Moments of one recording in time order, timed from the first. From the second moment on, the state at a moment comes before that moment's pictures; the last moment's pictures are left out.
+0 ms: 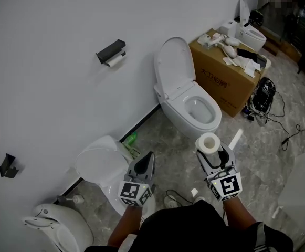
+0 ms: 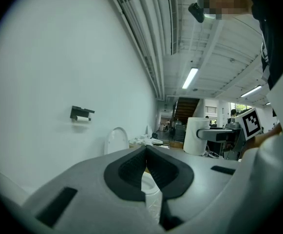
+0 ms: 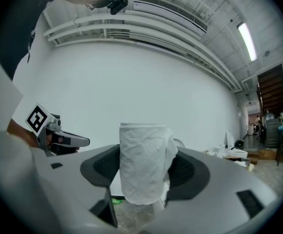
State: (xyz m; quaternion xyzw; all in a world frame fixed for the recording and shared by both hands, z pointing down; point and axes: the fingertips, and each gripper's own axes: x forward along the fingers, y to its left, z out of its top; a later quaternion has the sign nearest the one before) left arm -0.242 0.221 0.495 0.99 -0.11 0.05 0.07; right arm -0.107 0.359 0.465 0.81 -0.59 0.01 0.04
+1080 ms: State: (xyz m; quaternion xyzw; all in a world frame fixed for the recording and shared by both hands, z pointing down) left arm -0.069 0.088 0.521 0.98 -0.16 0.13 0.05; right arm 0.090 0.193 0.477 0.75 -0.66 -0.01 0.05
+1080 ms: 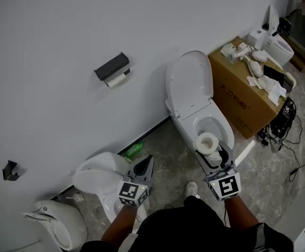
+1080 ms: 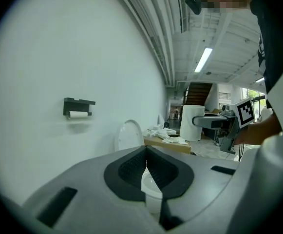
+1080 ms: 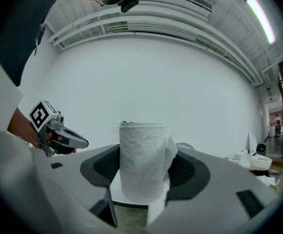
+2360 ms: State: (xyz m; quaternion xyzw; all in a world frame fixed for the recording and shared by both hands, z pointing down) left arm -0.041 -0.142 0.502 0.95 -0.27 0.13 -0.04; right arm 0.148 -0.069 0.468 0.69 -0.73 -0.01 0.02
